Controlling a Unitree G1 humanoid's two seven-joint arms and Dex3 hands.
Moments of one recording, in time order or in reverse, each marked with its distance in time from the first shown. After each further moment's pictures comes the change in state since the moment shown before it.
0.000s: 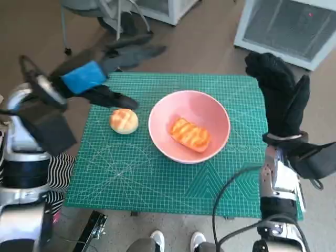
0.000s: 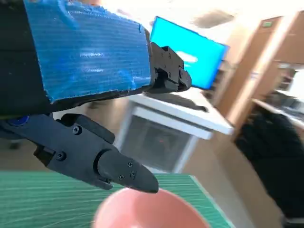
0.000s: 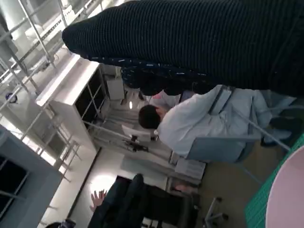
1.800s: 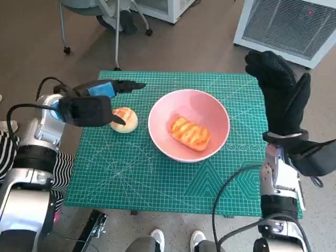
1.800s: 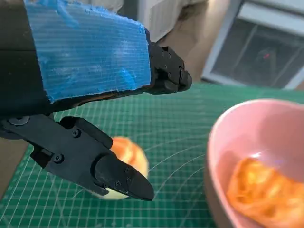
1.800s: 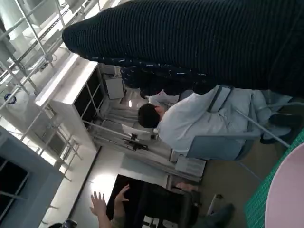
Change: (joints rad) left arm -0.160 -0.046 -0.277 0.712 0.323 -0.058 0.124; right arm -0.005 -0.015 -0.002 0.009 0.026 0.005 0.010
